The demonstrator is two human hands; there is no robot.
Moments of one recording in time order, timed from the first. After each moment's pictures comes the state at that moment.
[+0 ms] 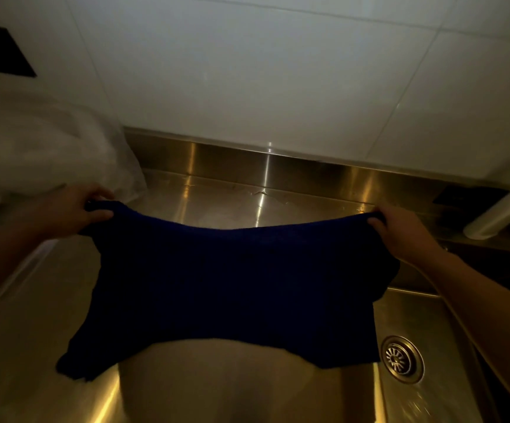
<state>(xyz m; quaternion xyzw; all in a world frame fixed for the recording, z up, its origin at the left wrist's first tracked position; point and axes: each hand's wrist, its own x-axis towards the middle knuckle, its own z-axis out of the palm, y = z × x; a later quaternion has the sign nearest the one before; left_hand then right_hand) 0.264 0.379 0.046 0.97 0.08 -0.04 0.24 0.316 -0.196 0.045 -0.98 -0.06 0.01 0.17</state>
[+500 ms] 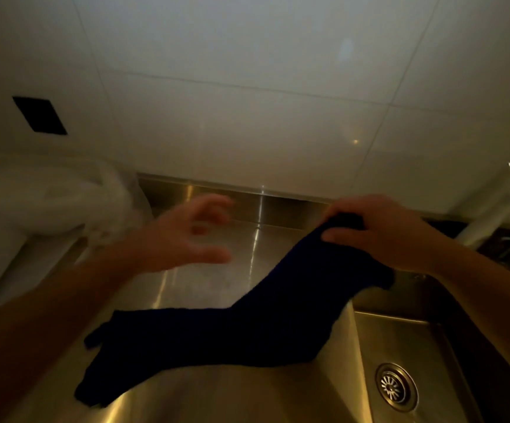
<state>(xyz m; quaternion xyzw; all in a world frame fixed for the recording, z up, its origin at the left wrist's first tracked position) 0.210 0.205 0.181 0.87 -0.17 -0.11 0.45 0.228 -0.110 0.235 -0.93 -0.30 0.02 0.23</state>
